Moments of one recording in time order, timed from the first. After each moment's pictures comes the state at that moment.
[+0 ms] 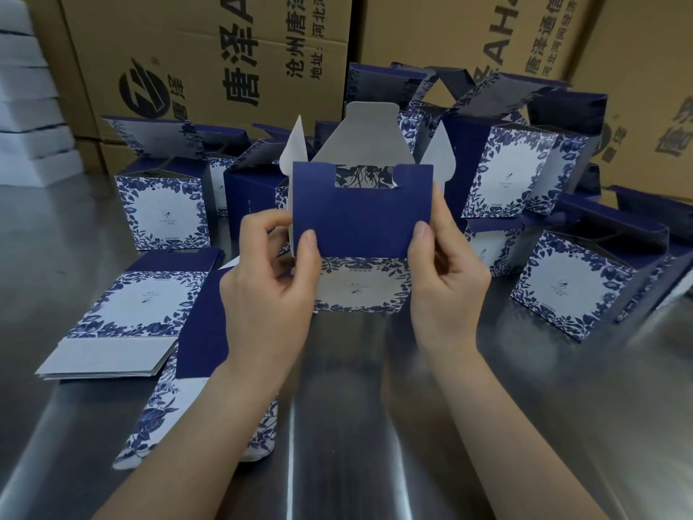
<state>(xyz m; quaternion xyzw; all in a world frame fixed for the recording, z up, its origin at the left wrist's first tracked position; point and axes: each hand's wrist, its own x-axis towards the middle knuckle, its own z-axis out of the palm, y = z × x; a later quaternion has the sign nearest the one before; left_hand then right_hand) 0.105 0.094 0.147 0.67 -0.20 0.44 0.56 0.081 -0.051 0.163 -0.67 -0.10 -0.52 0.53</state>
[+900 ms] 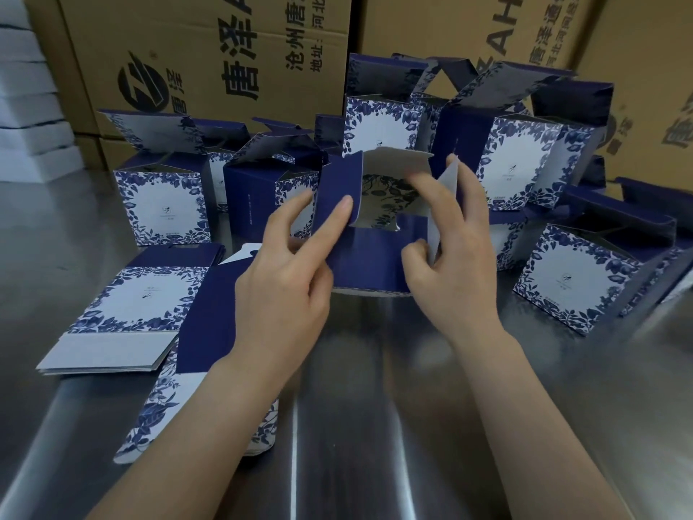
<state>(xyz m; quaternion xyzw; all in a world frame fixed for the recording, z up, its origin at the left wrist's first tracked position) 0.104 0.096 0.146 0.78 -0.28 0.42 0.36 0.076 -0.073 0.178 -0.83 -0.09 -0.49 0.26</state>
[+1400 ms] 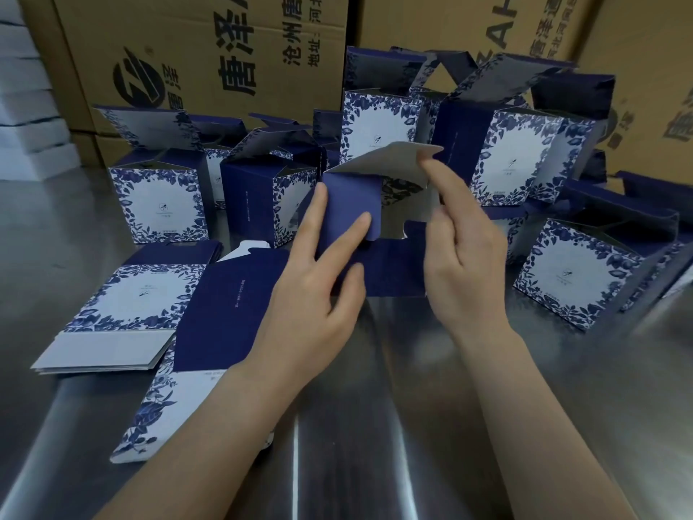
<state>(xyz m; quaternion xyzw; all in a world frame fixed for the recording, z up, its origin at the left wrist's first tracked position) 0.098 0.081 0.138 0.75 -0.35 0.33 0.46 0.073 -0.074 0.183 -0.79 -0.10 -0.49 0.35</state>
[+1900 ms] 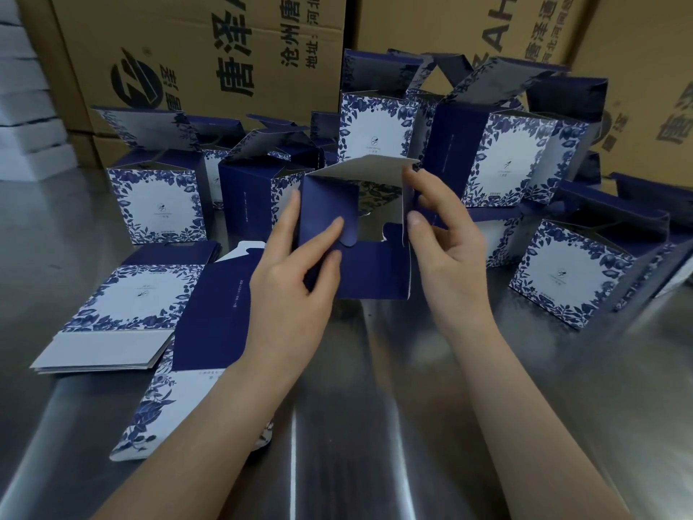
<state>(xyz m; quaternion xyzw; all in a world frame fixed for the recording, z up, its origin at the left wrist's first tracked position) 0.101 0.082 0.139 0.74 -0.23 0.33 0.53 0.089 -0.078 0.169 -0.73 -0.13 -0.41 0.53</state>
